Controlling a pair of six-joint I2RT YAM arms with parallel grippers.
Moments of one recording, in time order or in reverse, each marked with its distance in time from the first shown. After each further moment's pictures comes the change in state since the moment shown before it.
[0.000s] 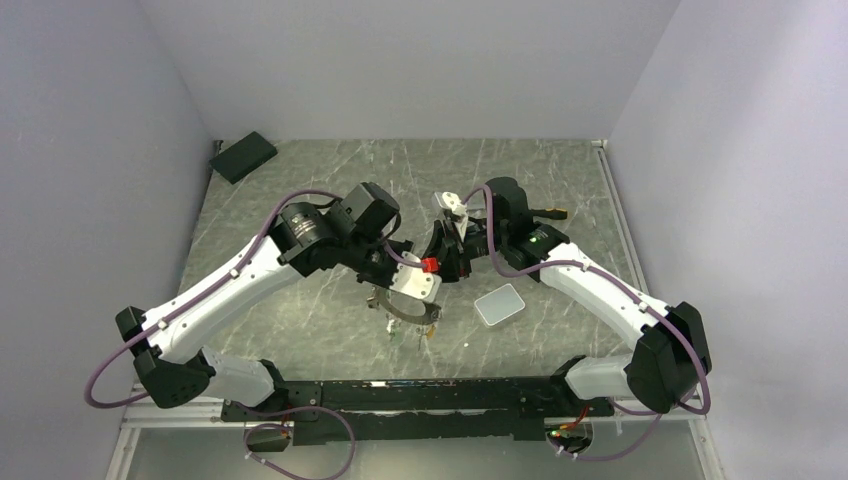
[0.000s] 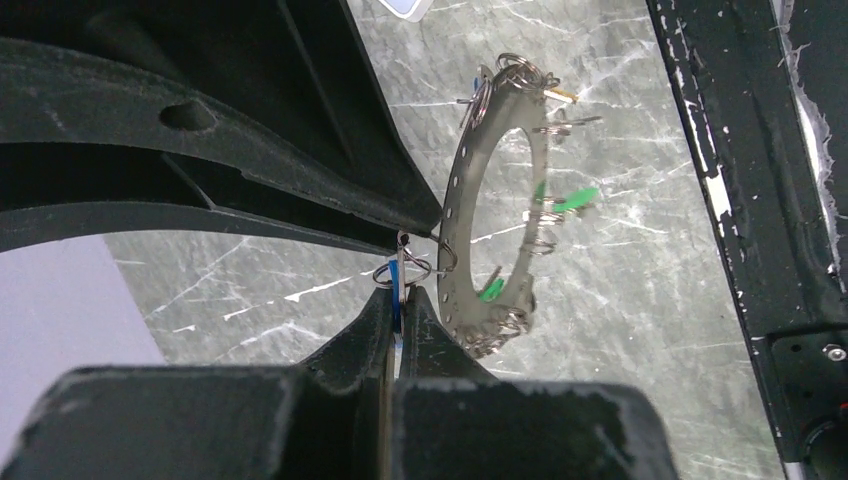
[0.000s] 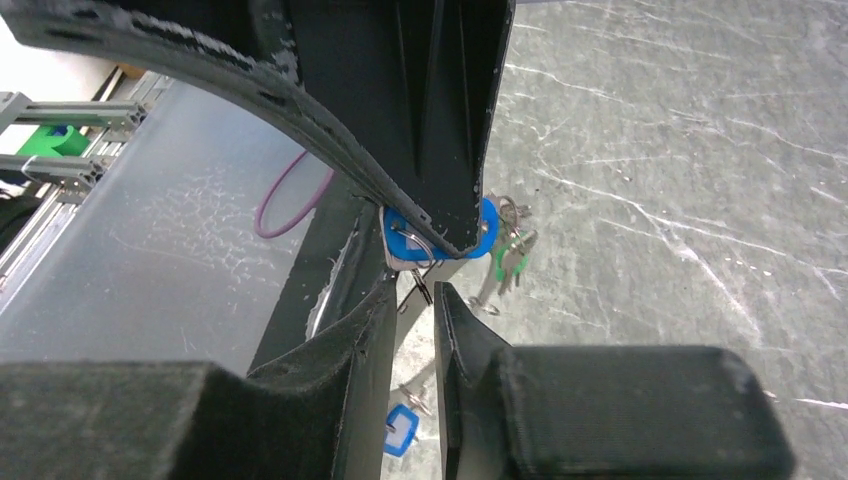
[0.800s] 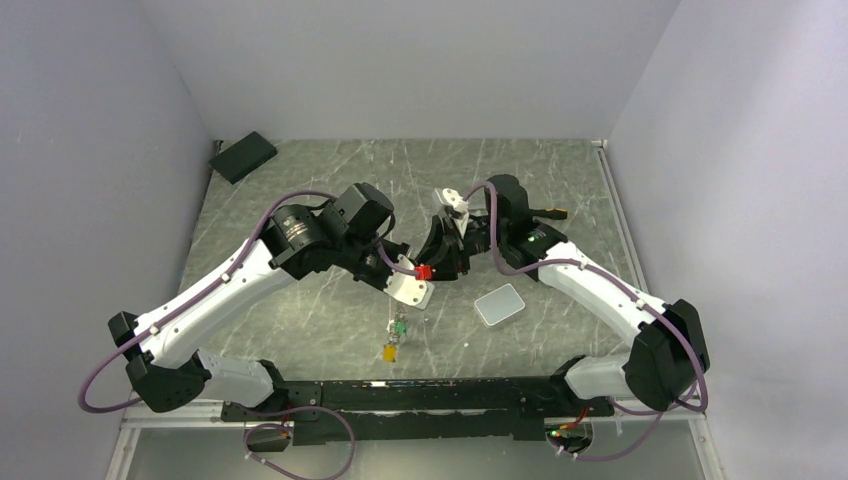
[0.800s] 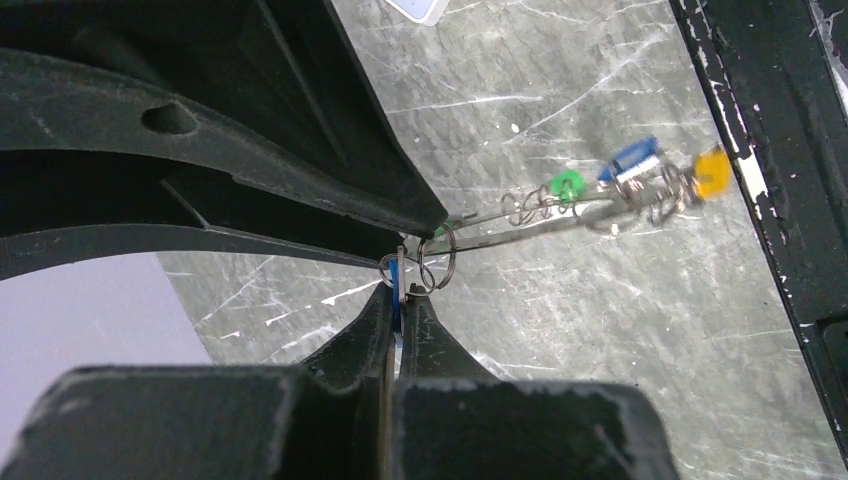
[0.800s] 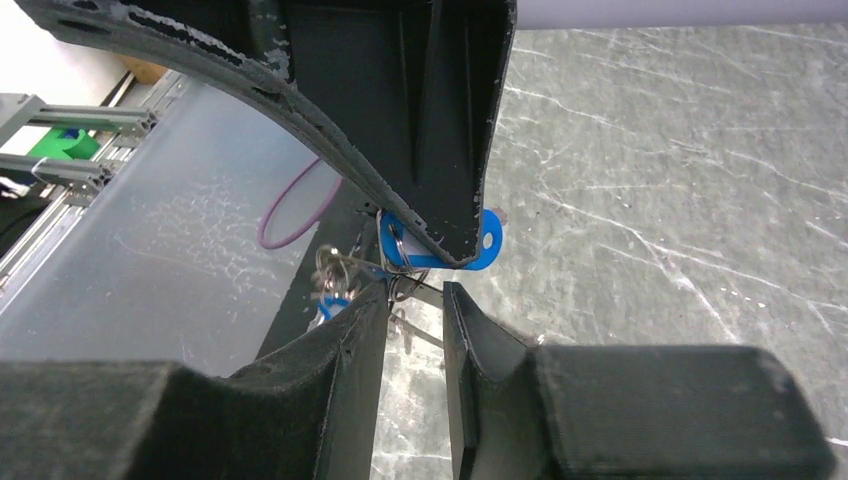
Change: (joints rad) left arm 0.000 -0.022 -0.006 0.006 0.002 0.084; right arm -0.004 0.013 0.000 0.105 -0.036 0.066
